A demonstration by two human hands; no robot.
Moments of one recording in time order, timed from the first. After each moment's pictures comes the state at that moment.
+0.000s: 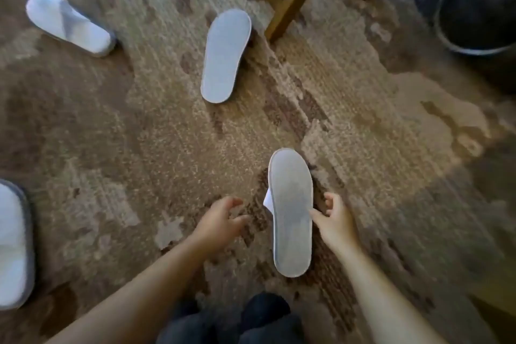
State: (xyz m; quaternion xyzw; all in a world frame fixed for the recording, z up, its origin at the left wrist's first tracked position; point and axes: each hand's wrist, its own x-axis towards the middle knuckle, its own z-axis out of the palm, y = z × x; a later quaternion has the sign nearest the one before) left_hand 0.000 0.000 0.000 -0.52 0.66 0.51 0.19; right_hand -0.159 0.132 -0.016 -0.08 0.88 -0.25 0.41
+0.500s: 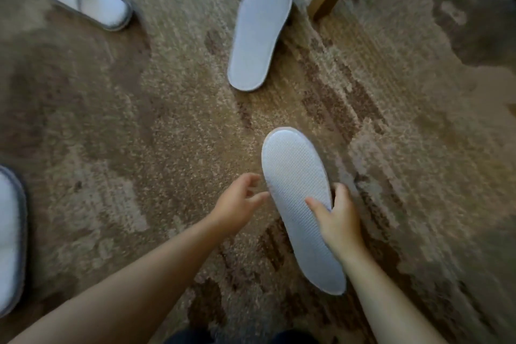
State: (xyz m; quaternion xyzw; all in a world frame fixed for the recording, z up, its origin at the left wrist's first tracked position) left_hand -0.002 -0.050 -0.071 -0.52 0.64 0.56 0.08; right_hand -0.129 0.063 -0.077 -0.17 0.83 -0.37 0.38
